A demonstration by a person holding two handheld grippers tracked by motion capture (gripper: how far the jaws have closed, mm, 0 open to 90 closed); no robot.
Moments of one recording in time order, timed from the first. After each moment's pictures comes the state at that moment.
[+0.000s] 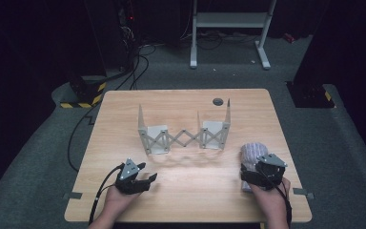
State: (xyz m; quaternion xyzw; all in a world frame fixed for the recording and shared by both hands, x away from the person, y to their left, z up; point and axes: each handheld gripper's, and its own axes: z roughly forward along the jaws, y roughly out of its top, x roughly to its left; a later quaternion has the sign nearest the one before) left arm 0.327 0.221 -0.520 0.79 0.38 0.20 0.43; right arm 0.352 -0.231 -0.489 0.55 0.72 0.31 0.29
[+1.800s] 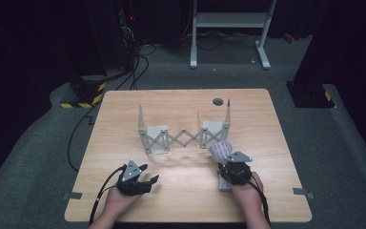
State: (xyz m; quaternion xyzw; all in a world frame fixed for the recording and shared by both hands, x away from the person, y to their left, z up) left arm 0.325 0.217 -0.523 0.80 0.37 0.20 0.43; right arm 0.371 -0.153 -0.502 0.44 0.80 0.32 0.24
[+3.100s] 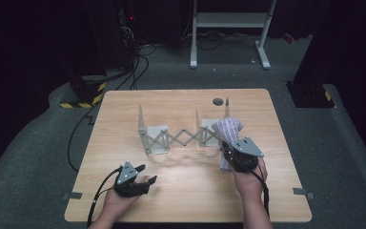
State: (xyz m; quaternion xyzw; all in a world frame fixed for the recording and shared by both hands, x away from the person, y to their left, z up) left arm 0.318 0.223 -0.520 0.78 0.38 0.20 0.45; right arm 0.371 -0.154 -0.436 0.42 0.72 0.42 0.36
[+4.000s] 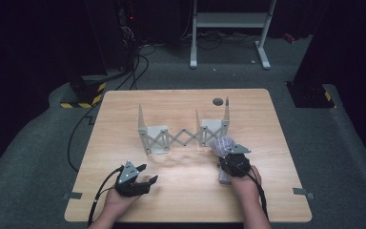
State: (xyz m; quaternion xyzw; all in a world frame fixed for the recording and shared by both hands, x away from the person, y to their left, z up) left arm 0.319 0.220 -0.520 0.79 0.37 0.20 0.45; right arm 0.397 -0.158 -0.511 0.47 0.79 0.31 0.23
